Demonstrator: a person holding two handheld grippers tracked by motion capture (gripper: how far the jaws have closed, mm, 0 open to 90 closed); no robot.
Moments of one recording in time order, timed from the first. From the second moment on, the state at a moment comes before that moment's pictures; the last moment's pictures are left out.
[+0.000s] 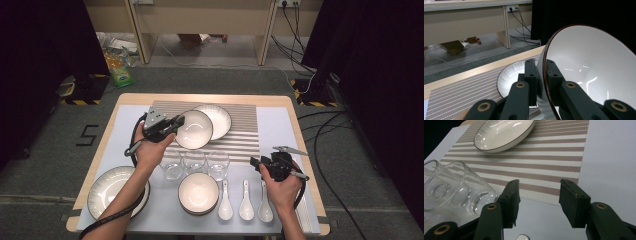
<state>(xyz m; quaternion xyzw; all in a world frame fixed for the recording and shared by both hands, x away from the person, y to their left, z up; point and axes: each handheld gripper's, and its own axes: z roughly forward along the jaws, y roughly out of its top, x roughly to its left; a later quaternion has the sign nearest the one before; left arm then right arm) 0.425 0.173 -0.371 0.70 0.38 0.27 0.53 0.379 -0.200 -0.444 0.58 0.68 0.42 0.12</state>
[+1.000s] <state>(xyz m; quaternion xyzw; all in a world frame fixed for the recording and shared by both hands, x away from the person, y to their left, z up) 0.442 0.169 -0.370 0.70 0.39 0.28 0.53 0.379 -0.199 -0.445 0.59 0.68 0.42 0.11</state>
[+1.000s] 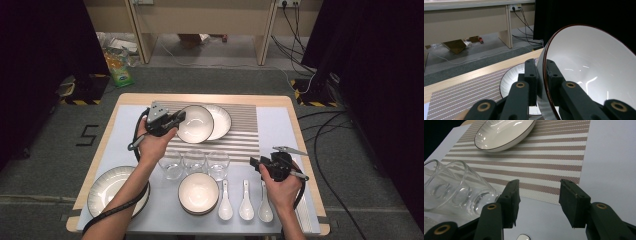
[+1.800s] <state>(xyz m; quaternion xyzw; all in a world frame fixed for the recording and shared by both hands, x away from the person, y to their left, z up) 0.450 0.166 -0.372 0.70 0.40 0.27 0.52 0.380 -0.201 -0.445 0.59 0.68 0.42 0.12</state>
